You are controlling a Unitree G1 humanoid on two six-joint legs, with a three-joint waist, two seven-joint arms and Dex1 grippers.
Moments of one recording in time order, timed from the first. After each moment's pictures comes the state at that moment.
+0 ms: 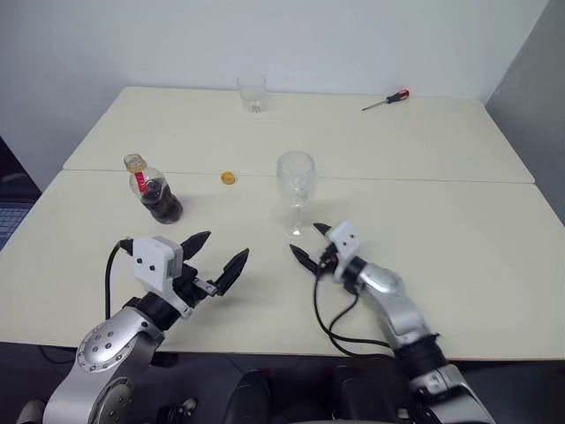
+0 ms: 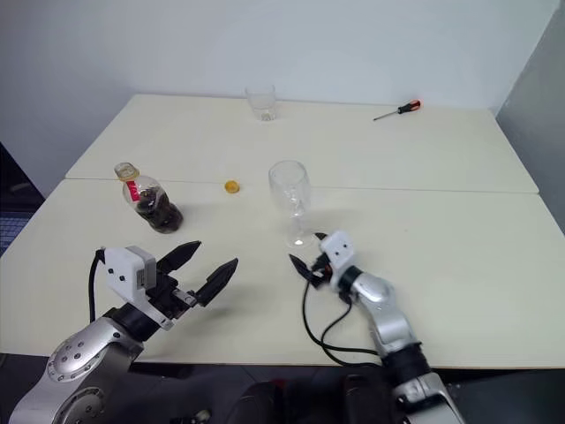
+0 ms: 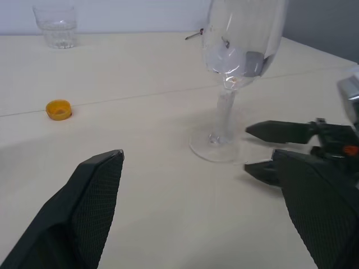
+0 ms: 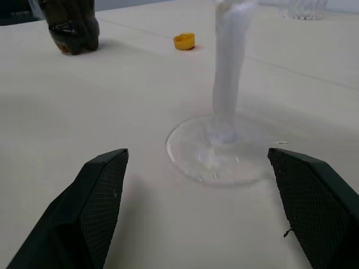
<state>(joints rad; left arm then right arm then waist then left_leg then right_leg) 0.23 0.45 0.23 -0.68 -0.53 0.48 -0.40 -0.24 -0.17 0.19 0.10 0.07 0.07 0.57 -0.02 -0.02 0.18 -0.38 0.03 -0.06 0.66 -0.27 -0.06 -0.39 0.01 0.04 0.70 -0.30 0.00</state>
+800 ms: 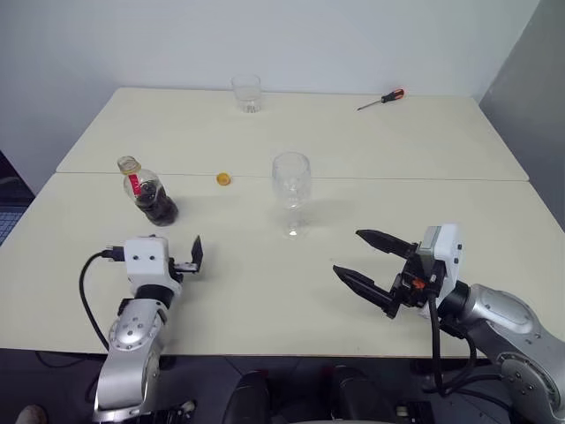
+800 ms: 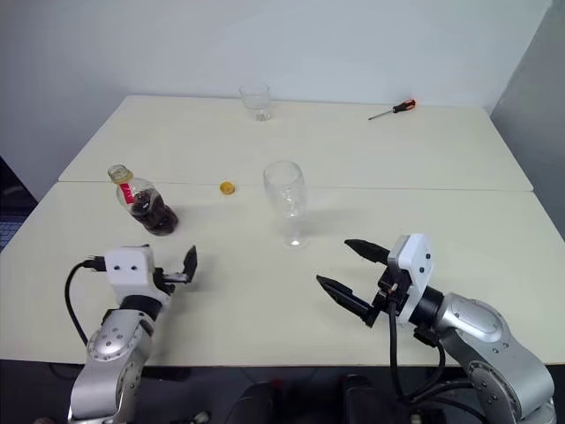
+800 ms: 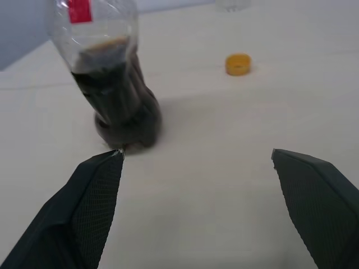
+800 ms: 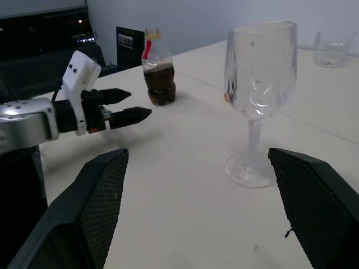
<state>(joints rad) 0.04 0.31 0.25 -0.29 -0.14 0.27 -0.07 0.02 -0.51 -0.07 -0.81 0.66 0.64 0.58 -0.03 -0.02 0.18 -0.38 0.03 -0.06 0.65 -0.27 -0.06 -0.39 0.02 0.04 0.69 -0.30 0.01</state>
